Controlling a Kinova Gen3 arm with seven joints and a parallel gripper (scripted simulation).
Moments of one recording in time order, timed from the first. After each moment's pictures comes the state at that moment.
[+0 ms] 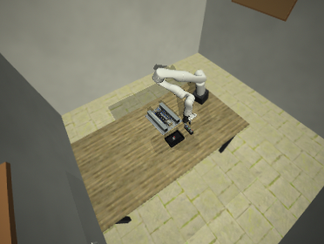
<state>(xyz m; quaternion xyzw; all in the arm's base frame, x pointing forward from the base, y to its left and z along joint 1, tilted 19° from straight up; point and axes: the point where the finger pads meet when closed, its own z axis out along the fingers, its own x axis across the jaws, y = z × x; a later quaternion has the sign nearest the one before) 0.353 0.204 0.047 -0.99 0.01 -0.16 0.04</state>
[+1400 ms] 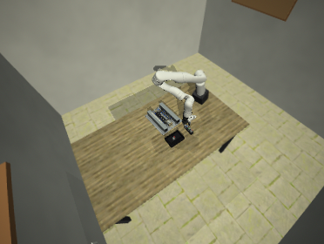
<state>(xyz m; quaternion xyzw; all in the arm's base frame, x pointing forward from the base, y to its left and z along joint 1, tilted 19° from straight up) 0.361 0.204 0.030 -0.99 0.01 -0.16 0.04</state>
